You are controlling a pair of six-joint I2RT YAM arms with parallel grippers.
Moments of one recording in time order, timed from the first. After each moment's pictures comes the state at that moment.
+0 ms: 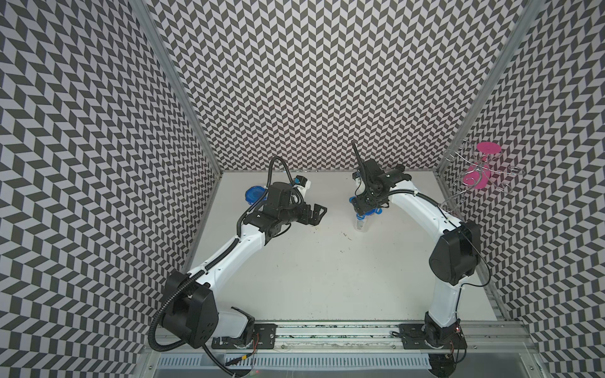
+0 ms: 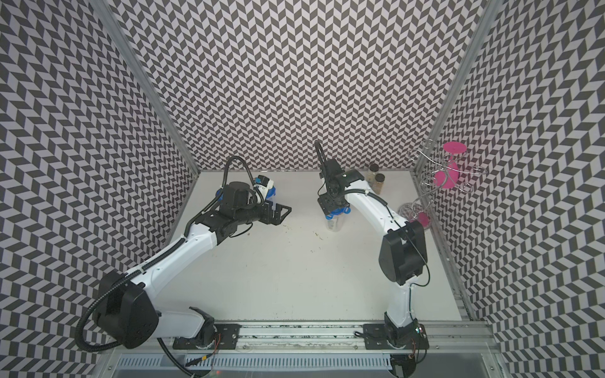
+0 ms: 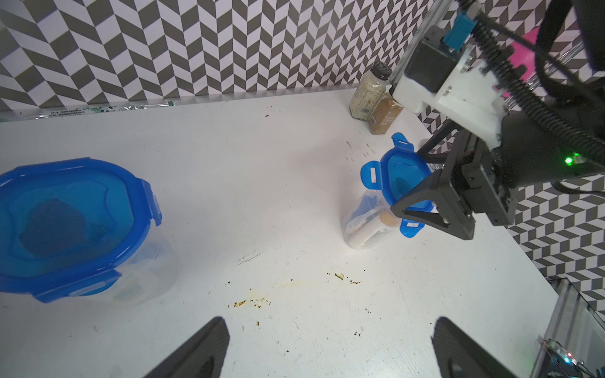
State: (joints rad) left arm -0.45 1.39 1.09 -0.26 0.33 -0.20; right arm 0.45 1.92 1.80 -1.06 0.14 -0.04
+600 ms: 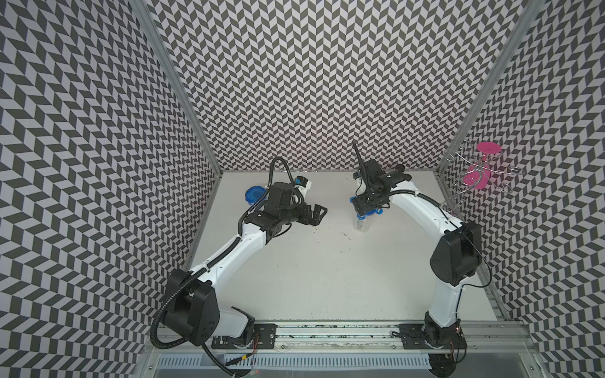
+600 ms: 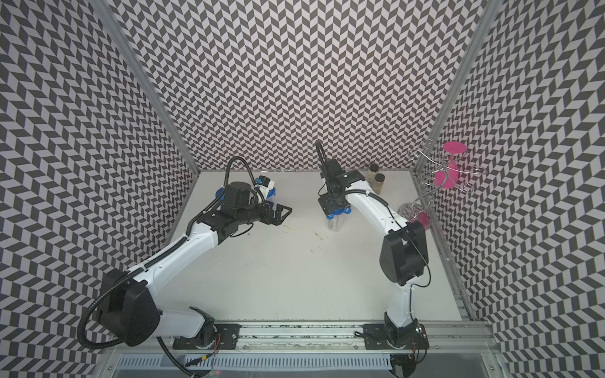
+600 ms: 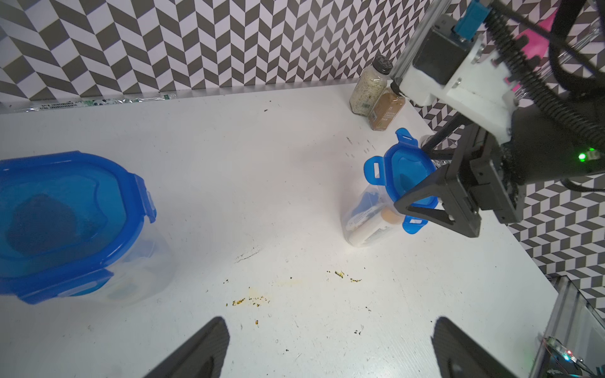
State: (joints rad) left arm -0.45 1.39 1.09 -0.26 0.34 -0.20; right arm 0.45 1.90 1.79 -1.05 0.14 -0.03
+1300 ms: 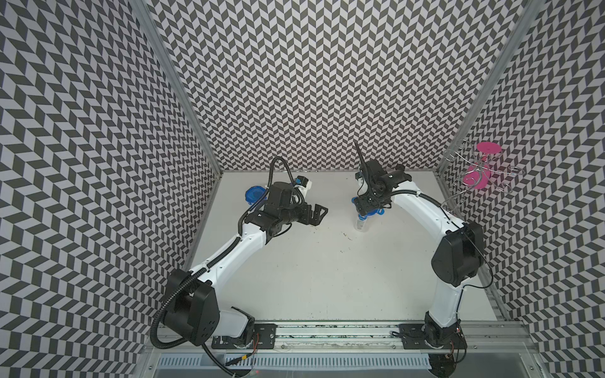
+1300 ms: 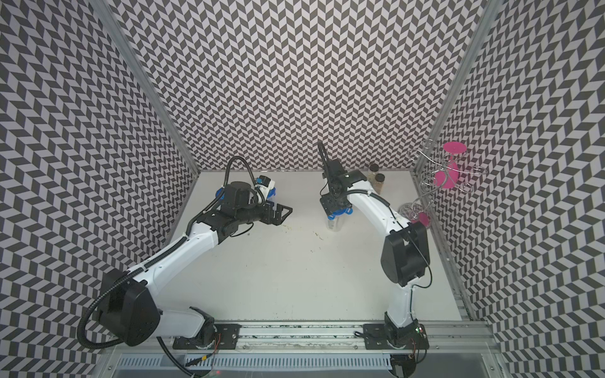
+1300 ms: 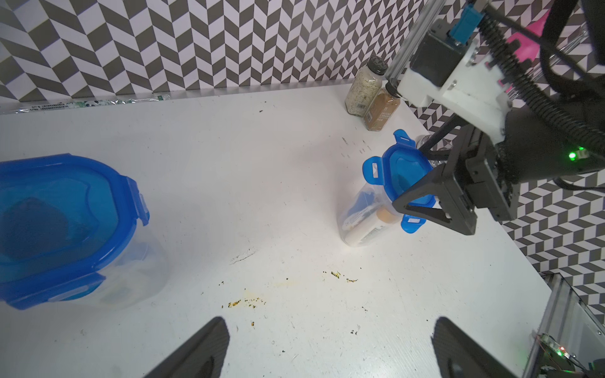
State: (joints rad) left arm -0.45 1.40 1.10 -0.26 0.35 -0.20; right arm 0.43 1.89 1.77 -1.05 0.14 -0.03
